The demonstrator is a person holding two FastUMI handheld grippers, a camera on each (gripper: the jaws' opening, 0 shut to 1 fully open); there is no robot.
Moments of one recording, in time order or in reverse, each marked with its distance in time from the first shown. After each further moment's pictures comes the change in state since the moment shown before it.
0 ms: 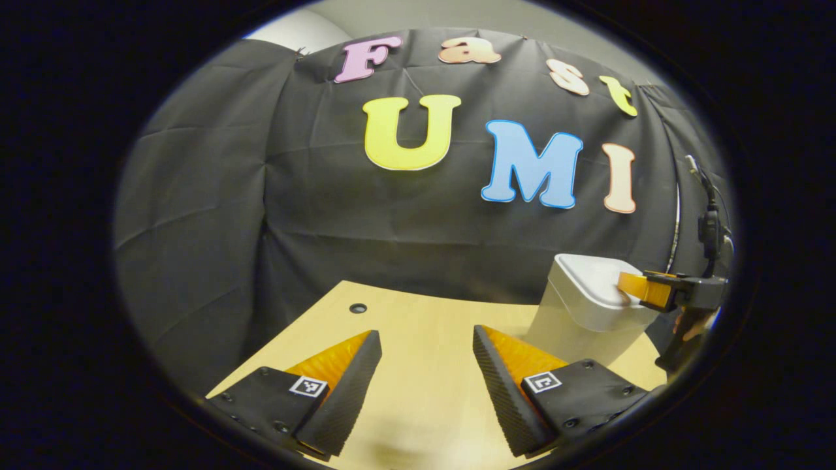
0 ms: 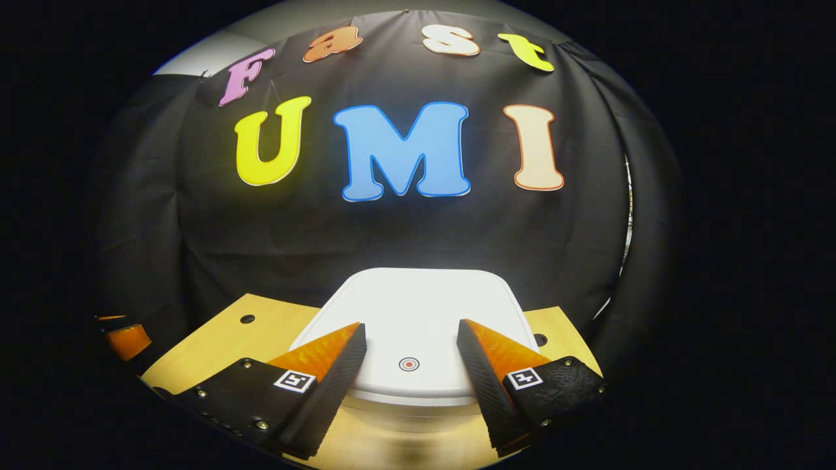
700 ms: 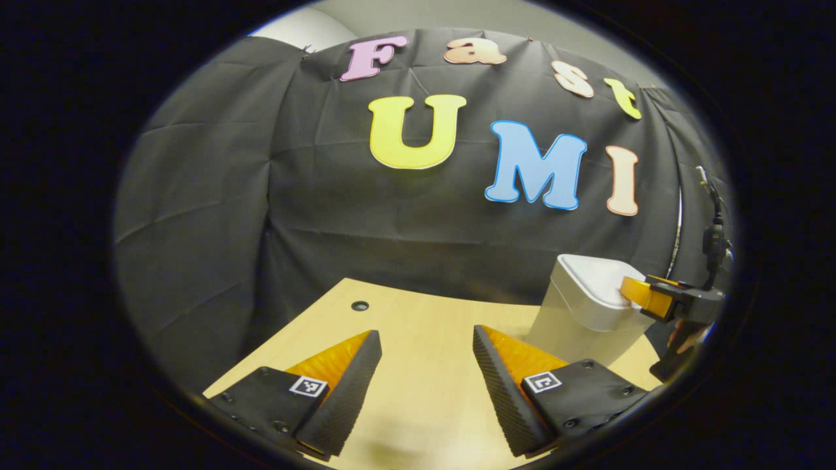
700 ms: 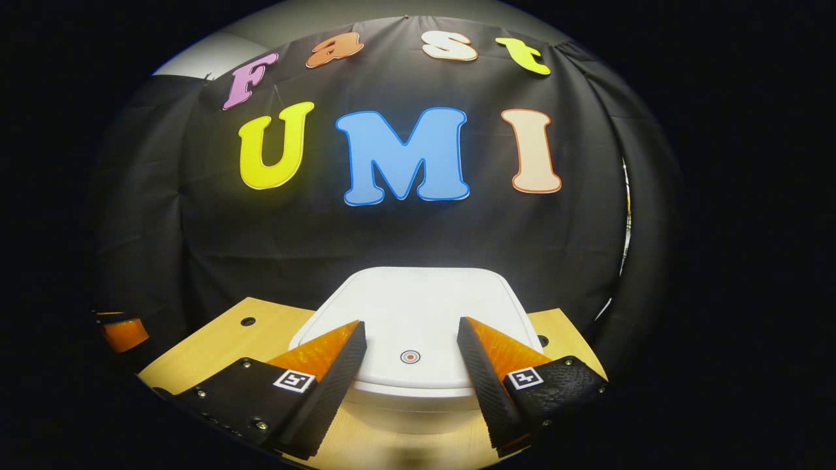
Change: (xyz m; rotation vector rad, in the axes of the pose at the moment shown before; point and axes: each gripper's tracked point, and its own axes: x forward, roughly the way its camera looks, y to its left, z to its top) left arm -0.003 0.003 -0.003 -0.015 -0.002 0.009; right arm -0.009 0.002 -0.010 -0.009 -0.007 0.001
